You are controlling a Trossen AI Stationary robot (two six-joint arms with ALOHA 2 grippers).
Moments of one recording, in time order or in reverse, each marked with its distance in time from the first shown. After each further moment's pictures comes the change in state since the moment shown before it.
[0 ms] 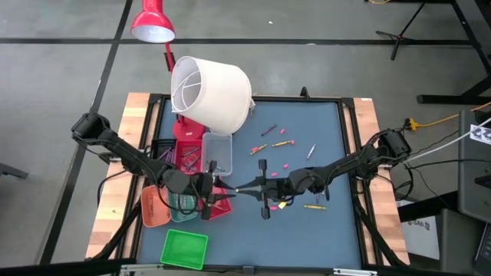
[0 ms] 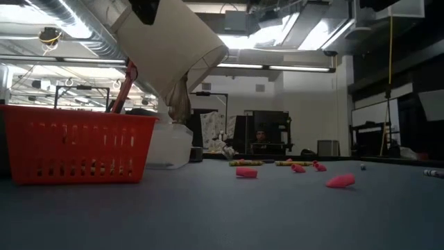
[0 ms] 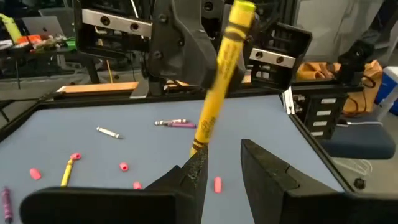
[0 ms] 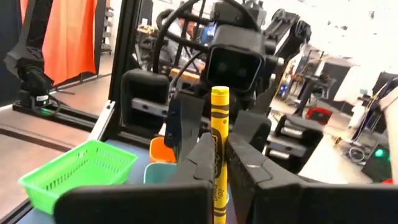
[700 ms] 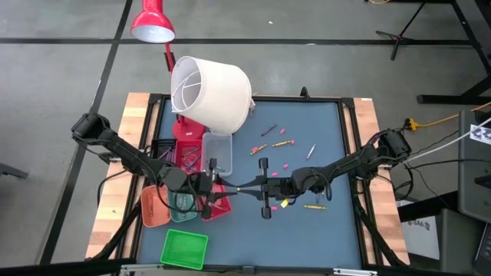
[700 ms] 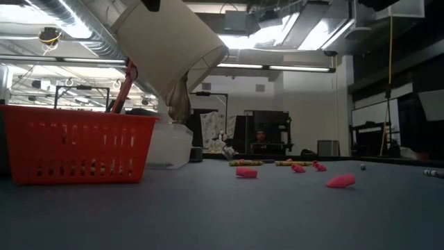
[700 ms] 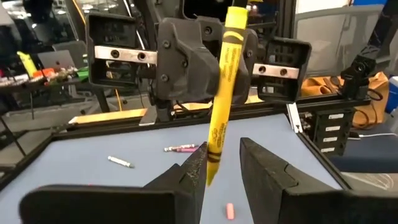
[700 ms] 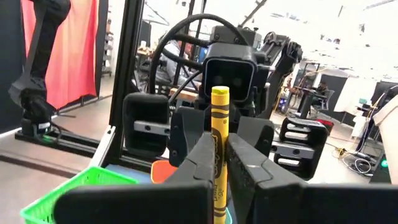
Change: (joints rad) left arm 0.008 0.000 0.000 0.109 -0.006 0.122; right arm 0.000 -0.001 0.000 0.087 0.001 0.017
